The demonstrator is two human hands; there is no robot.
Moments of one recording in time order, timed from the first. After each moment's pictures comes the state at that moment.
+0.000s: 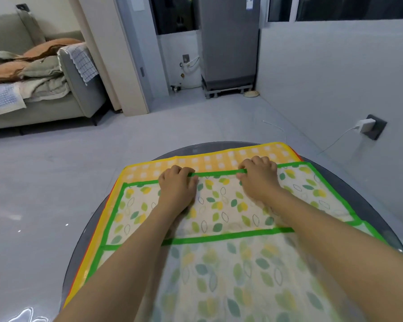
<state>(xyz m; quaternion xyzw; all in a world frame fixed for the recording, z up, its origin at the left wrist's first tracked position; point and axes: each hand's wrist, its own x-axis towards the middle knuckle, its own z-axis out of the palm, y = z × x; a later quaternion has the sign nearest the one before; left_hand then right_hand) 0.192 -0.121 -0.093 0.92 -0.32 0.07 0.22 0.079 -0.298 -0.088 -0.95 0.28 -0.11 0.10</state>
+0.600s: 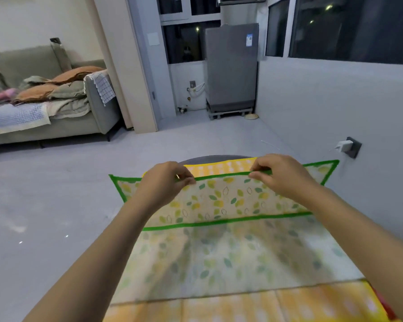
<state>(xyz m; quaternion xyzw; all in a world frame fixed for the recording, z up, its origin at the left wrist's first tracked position) 0.083 -0.014 0.050 0.87 -0.42 0.07 0.25 -0.066 -0.233 0.045 -0.95 0.13 -0.22 0.18</state>
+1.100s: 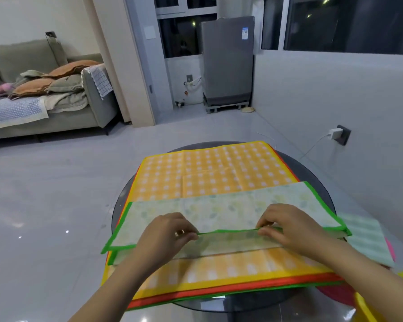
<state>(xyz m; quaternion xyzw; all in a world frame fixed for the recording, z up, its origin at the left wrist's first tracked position) -0.011 0.056 -0.043 0.85 -0.48 -0.01 0.23 -0.170 -0.187 -0.052 -0.97 0.07 -0.11 0.19</state>
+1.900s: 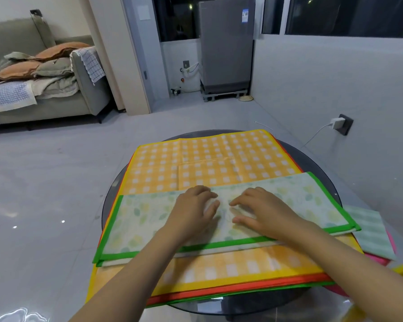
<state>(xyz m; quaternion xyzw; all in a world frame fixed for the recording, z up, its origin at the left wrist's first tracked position) 0.009 -0.016 -0.073 0.86 -0.47 -0.01 0.21 -0.117 -0.177 -0.068 -0.98 0.07 -0.08 0.14</state>
